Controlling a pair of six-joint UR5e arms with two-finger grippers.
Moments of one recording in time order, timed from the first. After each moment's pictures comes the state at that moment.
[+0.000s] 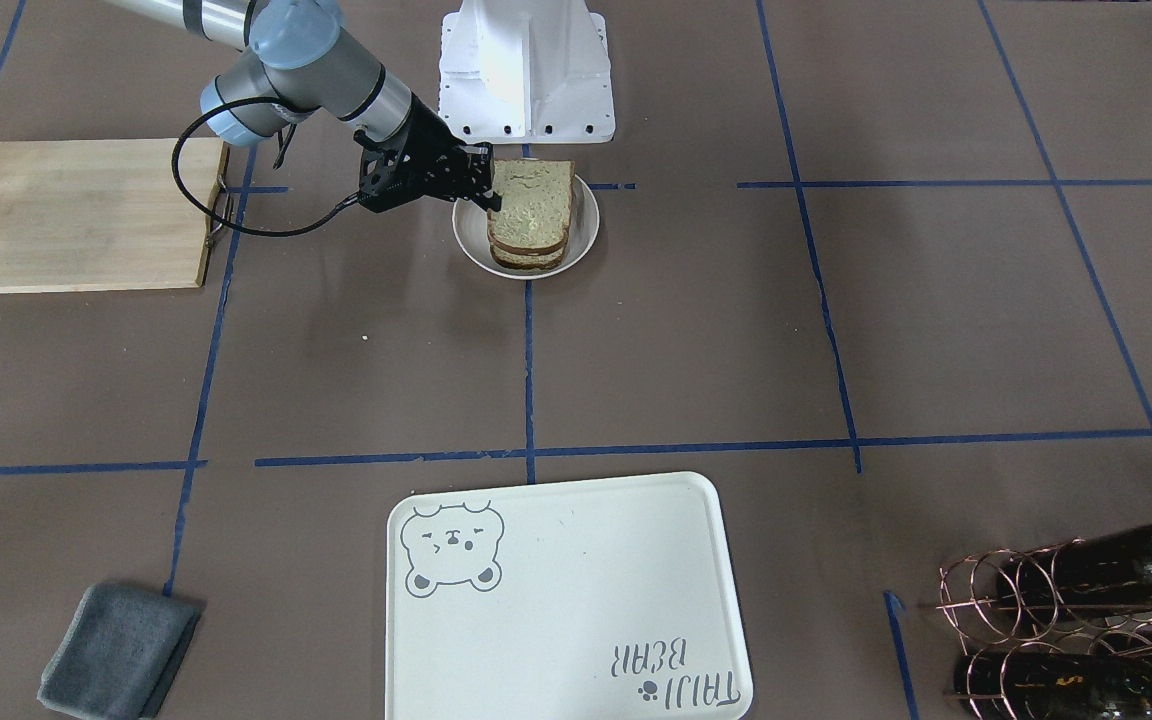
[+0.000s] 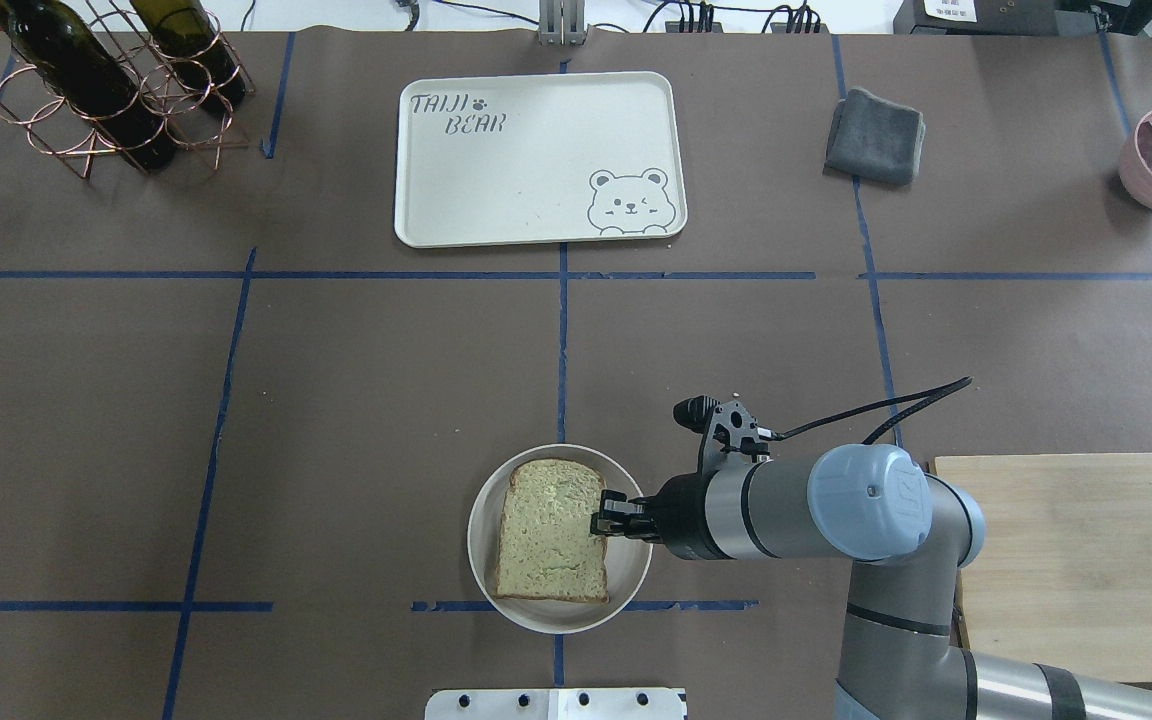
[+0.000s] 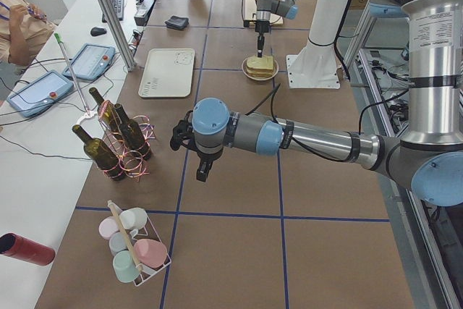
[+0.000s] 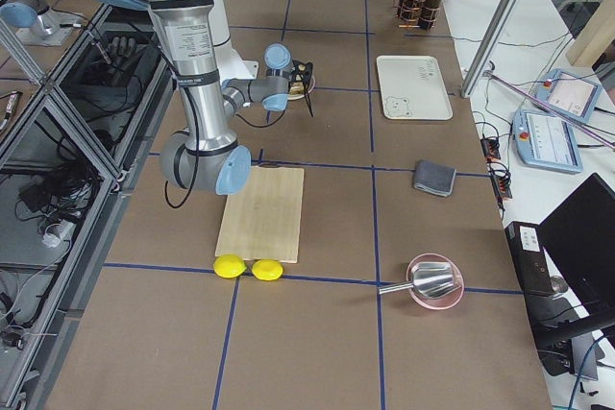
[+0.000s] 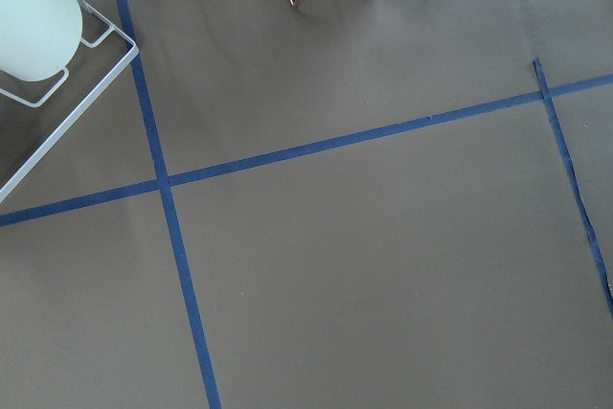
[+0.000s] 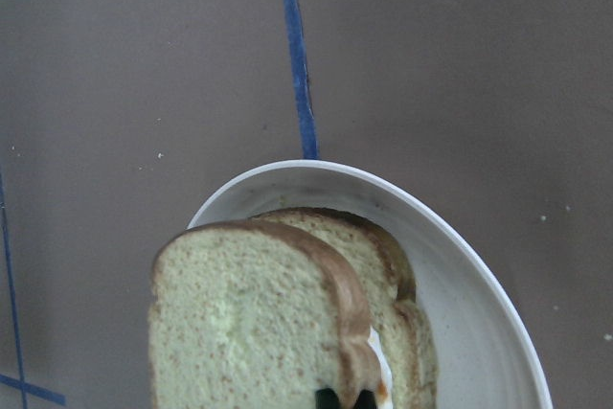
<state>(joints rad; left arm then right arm) -1.56 -1.46 -1.86 -1.62 -2.53 0.07 0.29 -1.24 1.76 -0.70 1.79 1.67</state>
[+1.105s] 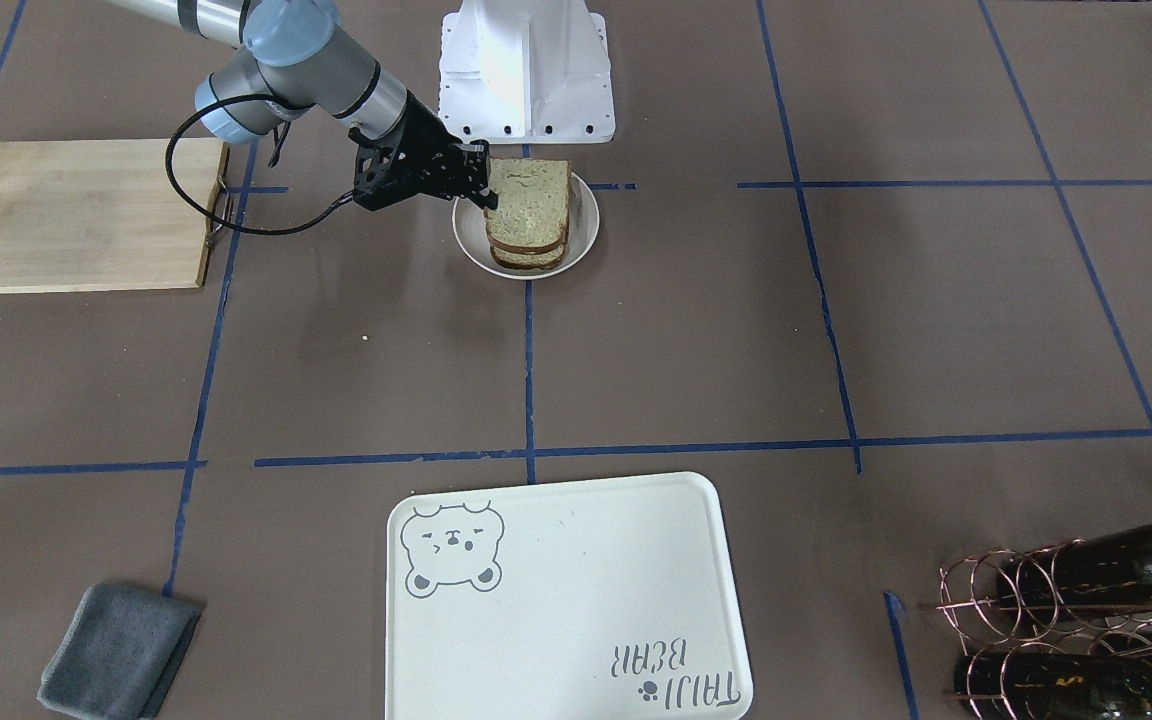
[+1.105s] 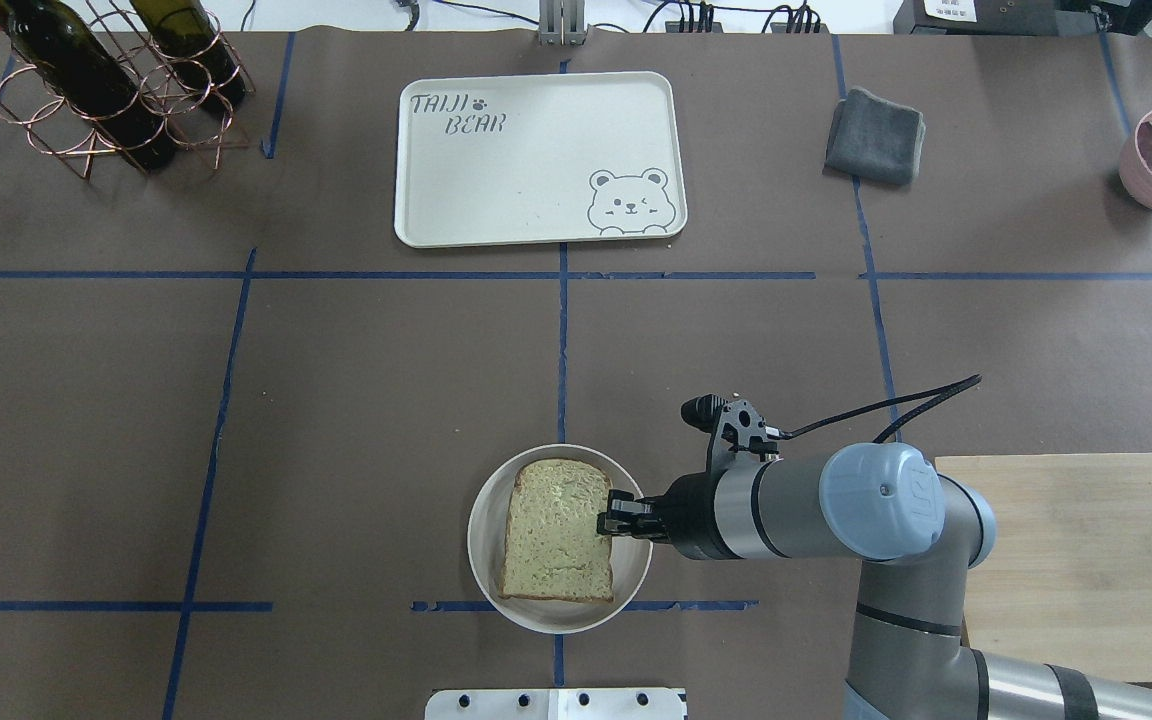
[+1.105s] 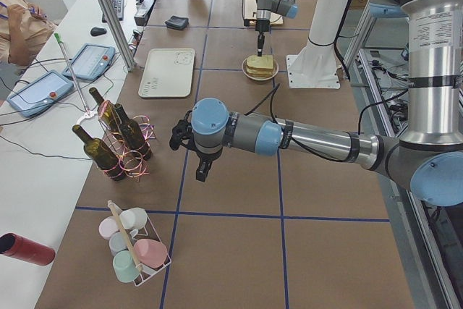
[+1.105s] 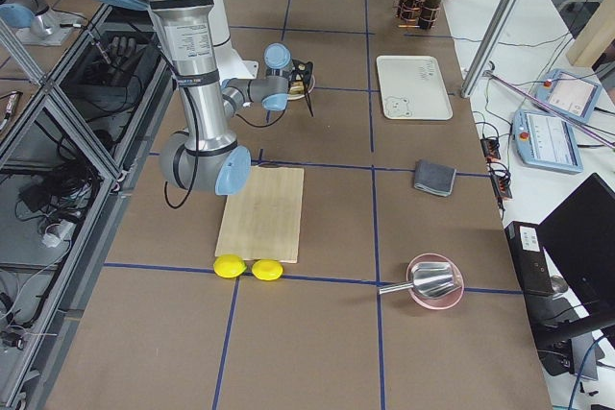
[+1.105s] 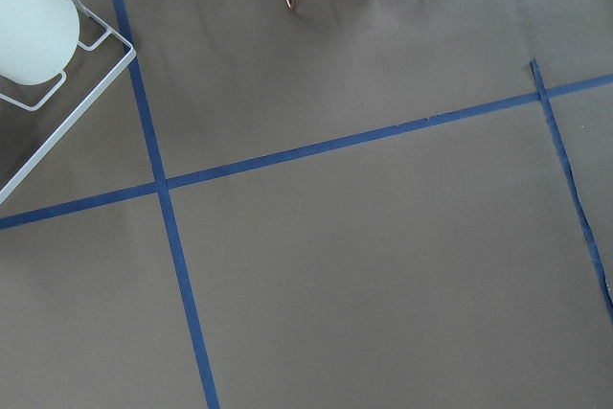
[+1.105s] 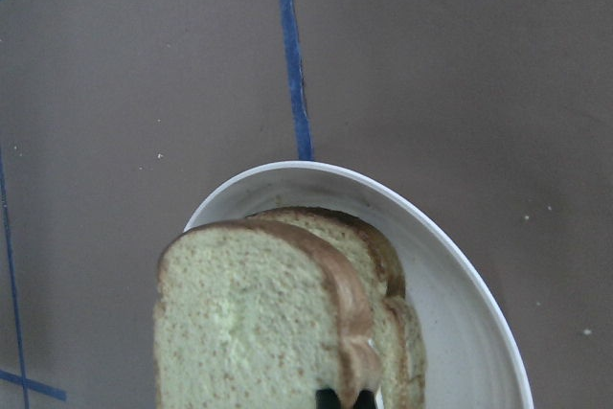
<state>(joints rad) -1.56 -1.47 -1.85 -1.62 -2.53 0.07 0.30 -1.26 1.77 -0.70 1.80 1.66</state>
